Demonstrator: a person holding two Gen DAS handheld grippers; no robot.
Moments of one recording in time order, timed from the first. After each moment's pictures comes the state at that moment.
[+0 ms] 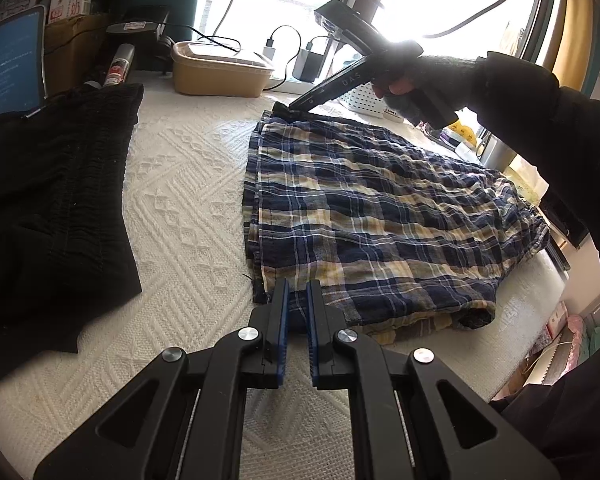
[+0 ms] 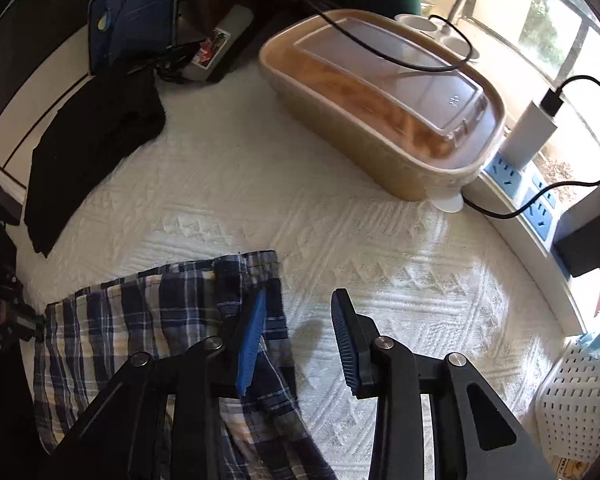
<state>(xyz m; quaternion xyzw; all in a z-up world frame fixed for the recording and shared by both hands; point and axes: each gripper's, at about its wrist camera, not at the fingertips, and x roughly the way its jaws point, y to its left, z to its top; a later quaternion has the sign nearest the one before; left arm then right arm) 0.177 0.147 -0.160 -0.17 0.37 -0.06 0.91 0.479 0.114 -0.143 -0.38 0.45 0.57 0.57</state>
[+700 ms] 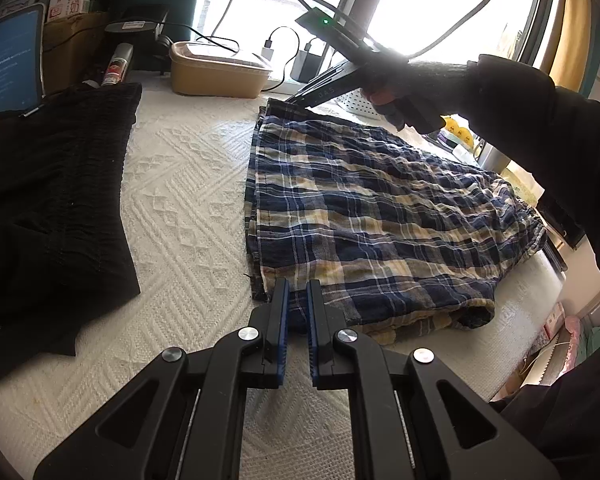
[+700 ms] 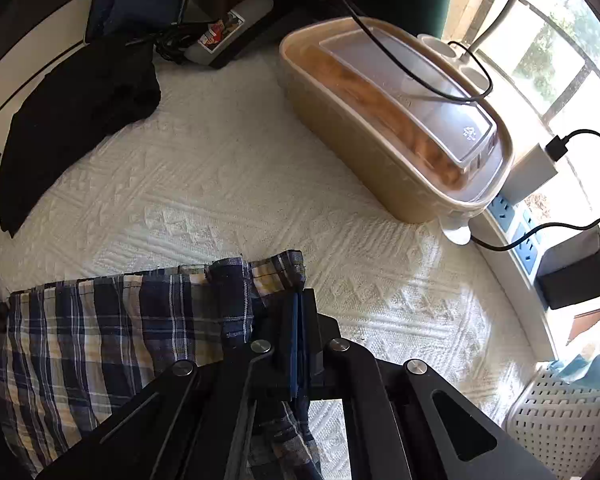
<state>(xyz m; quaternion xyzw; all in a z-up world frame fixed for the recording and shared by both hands) 0.176 0.147 -0.161 -0.17 0.37 -0.07 0.91 0.456 0.130 -0.153 -0.44 0.39 0.53 0.61</state>
